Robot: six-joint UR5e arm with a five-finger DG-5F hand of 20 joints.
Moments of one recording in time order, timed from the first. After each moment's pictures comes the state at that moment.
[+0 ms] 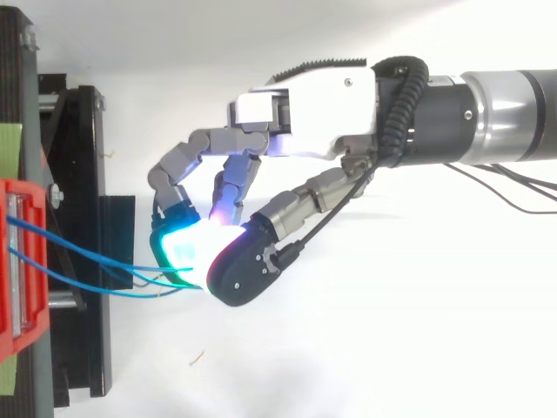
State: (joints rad) arm 0.02 -2.36 -1.24 -2.62 -1.66 -0.09
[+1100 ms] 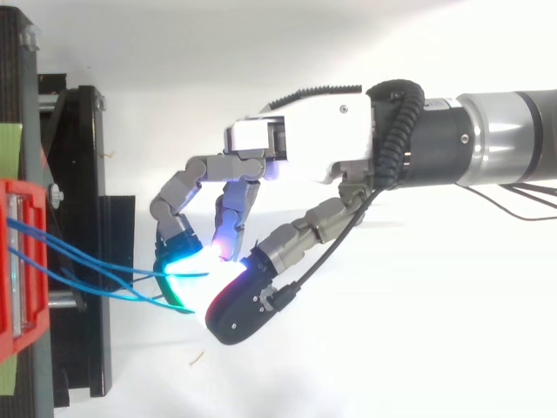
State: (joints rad) arm 0.05 -2.35 -1.24 -2.63 -1.64 -0.09
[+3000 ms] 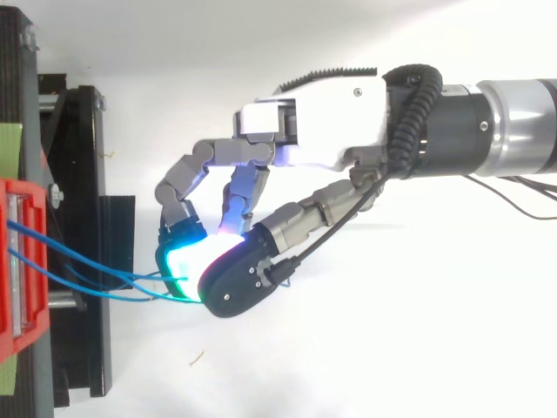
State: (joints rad) arm 0.04 -2.33 -1.24 -2.68 -1.62 -0.09
